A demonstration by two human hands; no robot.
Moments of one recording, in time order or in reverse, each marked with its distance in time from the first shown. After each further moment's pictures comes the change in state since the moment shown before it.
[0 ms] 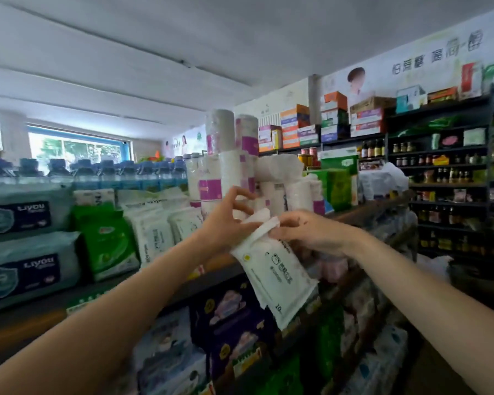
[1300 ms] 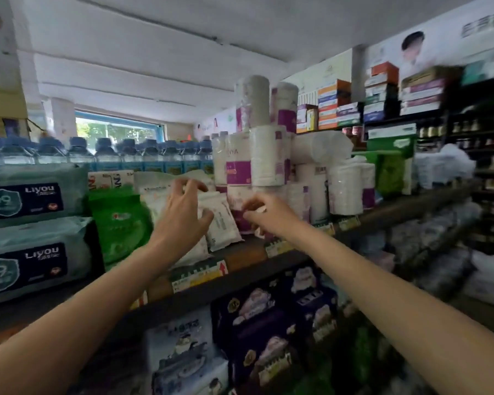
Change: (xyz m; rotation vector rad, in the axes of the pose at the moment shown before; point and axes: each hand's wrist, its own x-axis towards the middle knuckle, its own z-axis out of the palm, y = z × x) left_hand 0.010 -0.078 -0.066 0.722 0.354 -0.098; right_hand 0.151 0.034 0.050 -0.246 0.284 -0.040
